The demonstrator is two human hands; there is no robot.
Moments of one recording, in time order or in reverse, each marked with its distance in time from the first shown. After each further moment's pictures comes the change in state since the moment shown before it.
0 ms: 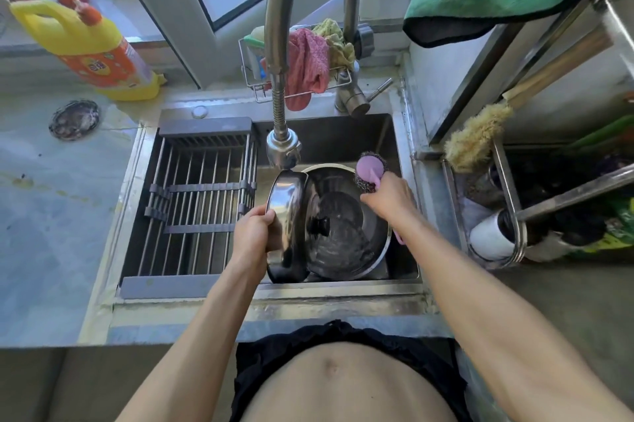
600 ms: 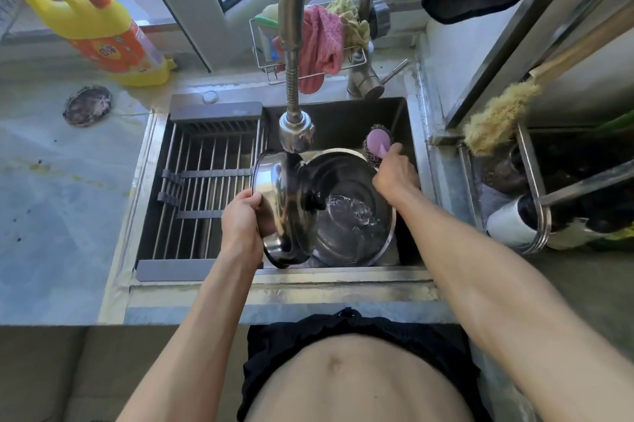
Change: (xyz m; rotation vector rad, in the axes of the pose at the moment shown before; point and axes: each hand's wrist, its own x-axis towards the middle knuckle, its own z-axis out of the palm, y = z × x) left_hand -0.009 0.013 -0.020 -0.323 0.168 -0.014; right_hand 0.015 -0.021 0.015 -0.129 0.093 0.000
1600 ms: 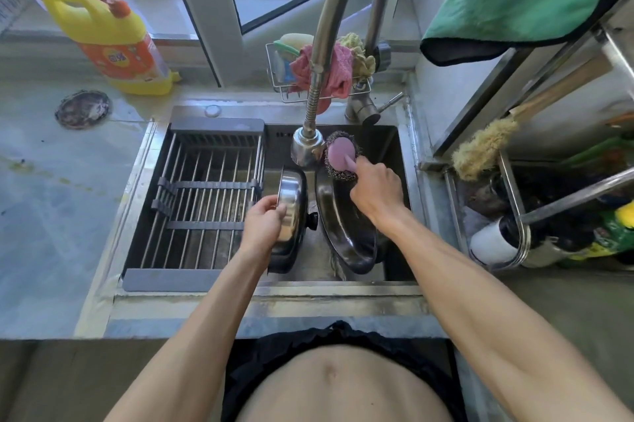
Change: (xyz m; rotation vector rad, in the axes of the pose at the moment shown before) left_hand 0.025 -0.018 0.000 0.323 -0.236 0.137; right_hand -0.066 -0.039 -0.036 -0.091 0.238 -0.455
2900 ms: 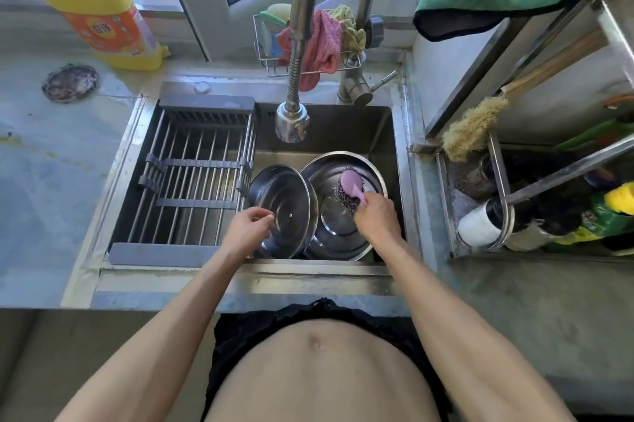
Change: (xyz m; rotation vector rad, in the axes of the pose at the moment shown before) left_hand -0.001 -0.047 -0.013 0.456 -0.061 0.012; right_hand -0.054 0.054 0.053 0.277 -0.201 0.392
